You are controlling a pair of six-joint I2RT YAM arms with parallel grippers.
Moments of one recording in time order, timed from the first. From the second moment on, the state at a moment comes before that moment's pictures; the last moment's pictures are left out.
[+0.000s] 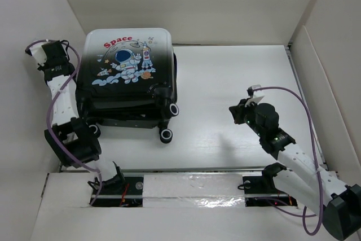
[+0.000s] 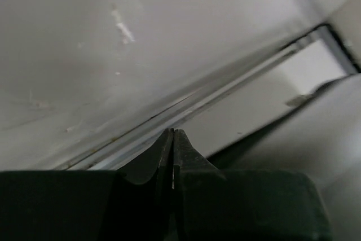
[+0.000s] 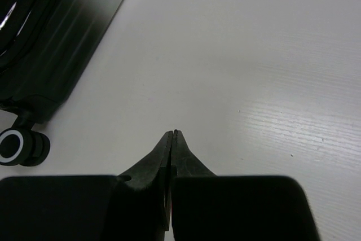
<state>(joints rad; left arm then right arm) 0.35 1.53 1.48 -0.49 -0.46 -0.44 0.47 0.81 0.45 0.08 0.03 0.29</state>
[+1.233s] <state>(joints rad) -0.01 1.02 0.41 0.15 -0.13 -0.88 0.30 0.59 0.45 -0.02 0.17 0.34</state>
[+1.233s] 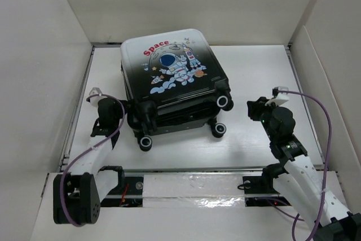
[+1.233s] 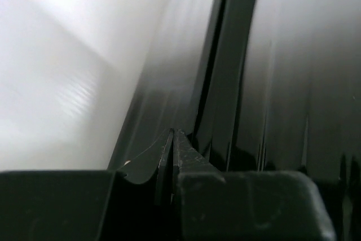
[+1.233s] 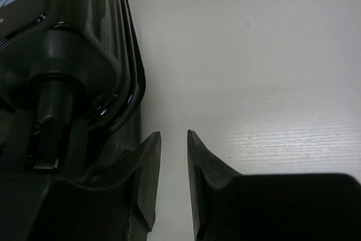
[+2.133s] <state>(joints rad) -0.34 0.81 0.17 0.27 -0.16 -0.81 0.11 1.95 1.77 -0.19 -0.03 0.30</state>
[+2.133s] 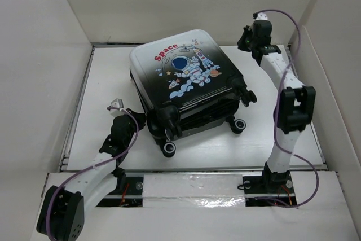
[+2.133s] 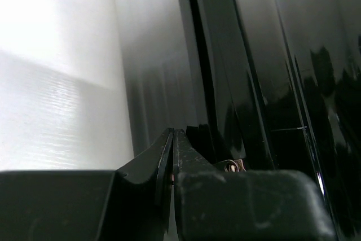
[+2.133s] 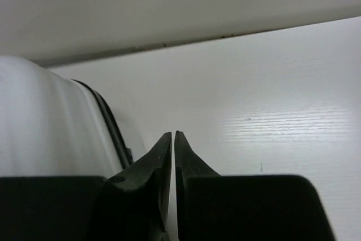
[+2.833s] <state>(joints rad) -0.86 1.05 0.14 0.27 -0.35 -0.82 0.27 2.44 2.42 -0.47 -0.18 -0.05</state>
